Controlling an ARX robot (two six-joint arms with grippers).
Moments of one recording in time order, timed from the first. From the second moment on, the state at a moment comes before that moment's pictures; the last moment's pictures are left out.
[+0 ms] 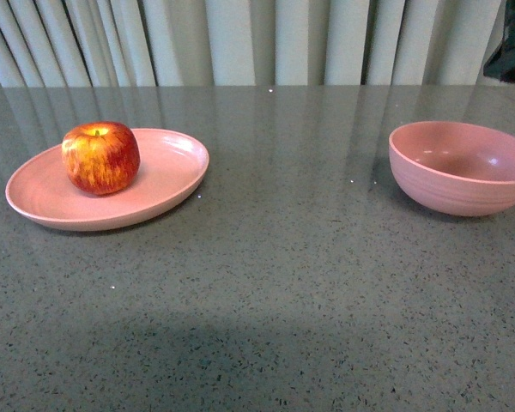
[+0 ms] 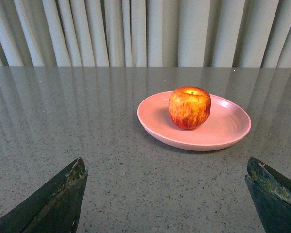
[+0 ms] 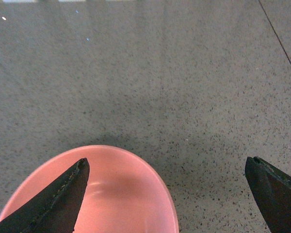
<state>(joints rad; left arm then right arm) 0.00 0.01 0.02 0.00 0.00 0.00 0.06 1.66 1.11 0.08 0.00 0.04</state>
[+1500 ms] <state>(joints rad) 0.00 0.01 0.02 0.00 0.00 0.00 0.09 1.72 1.22 -0.03 -0.07 0.08</state>
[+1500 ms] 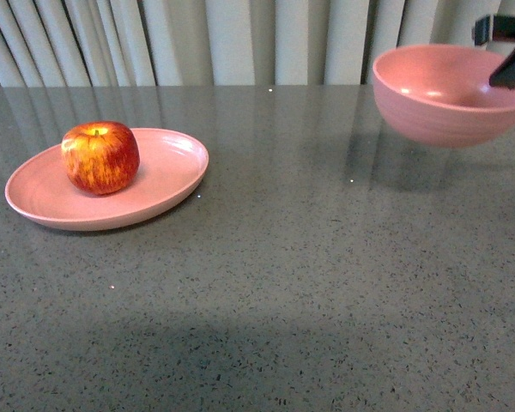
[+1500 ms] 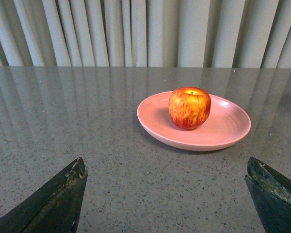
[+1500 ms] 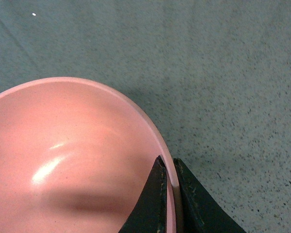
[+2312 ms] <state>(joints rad) 0.00 0.01 0.02 0.00 0.00 0.00 0.38 1.78 1.30 -0.06 -0.02 0.14</state>
